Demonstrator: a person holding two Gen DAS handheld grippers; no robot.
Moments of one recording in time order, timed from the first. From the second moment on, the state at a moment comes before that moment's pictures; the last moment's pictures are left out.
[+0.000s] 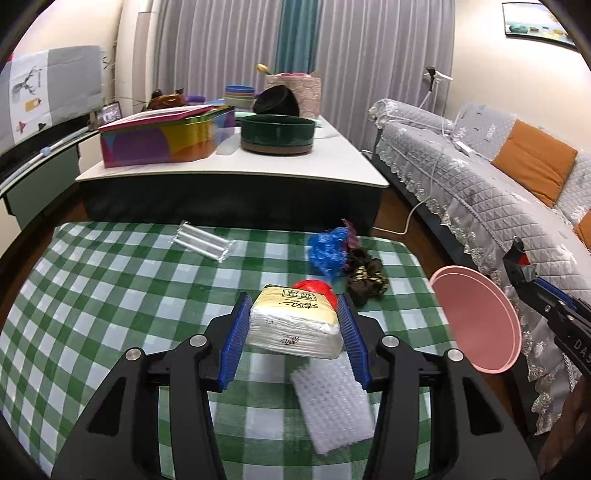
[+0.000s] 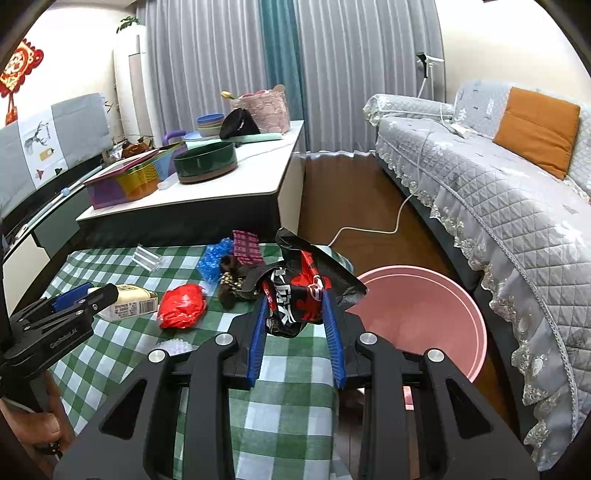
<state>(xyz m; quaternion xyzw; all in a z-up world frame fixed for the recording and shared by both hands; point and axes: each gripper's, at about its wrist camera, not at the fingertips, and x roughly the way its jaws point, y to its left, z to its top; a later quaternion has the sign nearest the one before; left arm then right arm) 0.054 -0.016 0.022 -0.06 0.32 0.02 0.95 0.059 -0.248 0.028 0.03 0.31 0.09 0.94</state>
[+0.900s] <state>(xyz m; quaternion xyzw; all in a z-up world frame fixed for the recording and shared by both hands) 0.073 -0.107 0.033 -0.02 0.31 -0.08 0.95 0.067 -0.323 0.028 0.07 0.31 0.02 0.95</state>
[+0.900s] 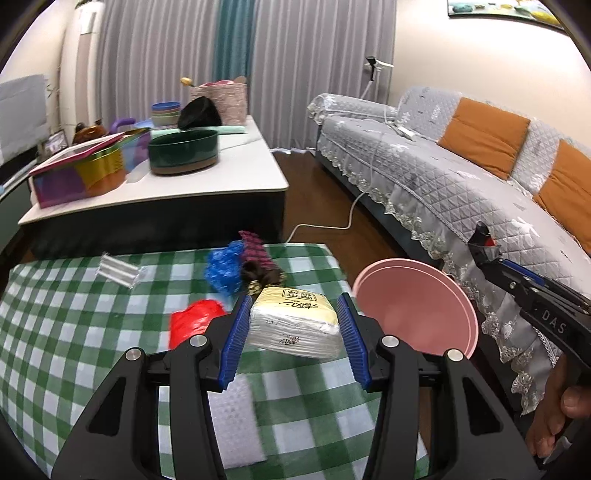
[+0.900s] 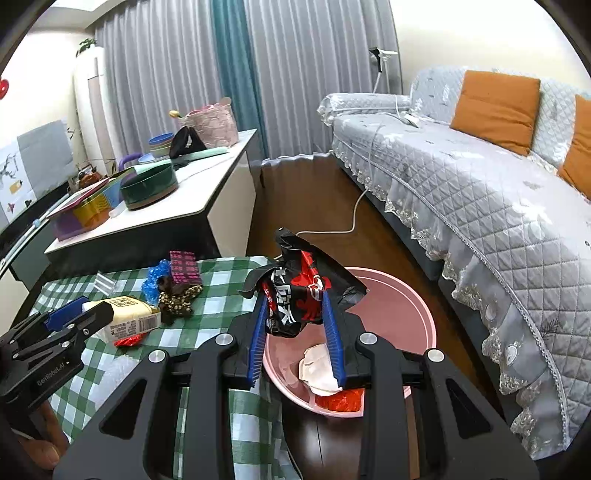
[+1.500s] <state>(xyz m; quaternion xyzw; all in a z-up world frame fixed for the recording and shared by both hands) 0.120 -0.172 0.034 -0.01 0.31 -0.13 0.94 0.086 -0.382 0.023 0.12 0.31 -0.04 0.94</state>
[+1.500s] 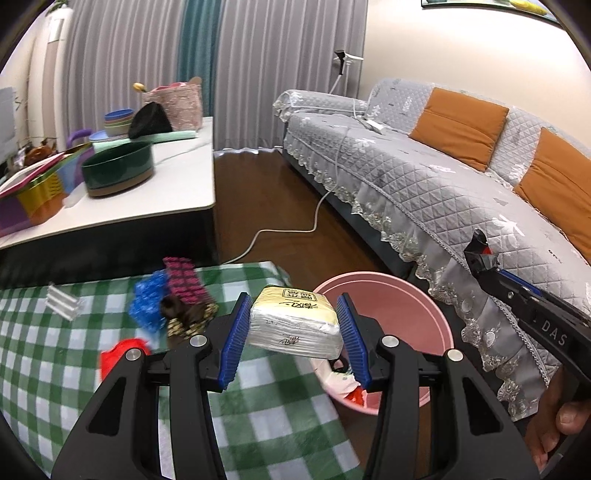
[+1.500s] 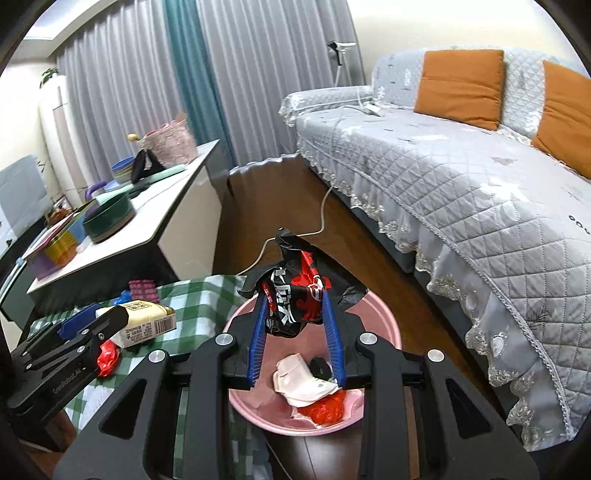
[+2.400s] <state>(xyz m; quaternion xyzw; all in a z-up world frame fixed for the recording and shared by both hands) 0.146 -0.186 0.025 -0.02 0.33 -0.16 0.93 0.107 -0.405 0.003 0.16 0.33 -0.06 0.93</state>
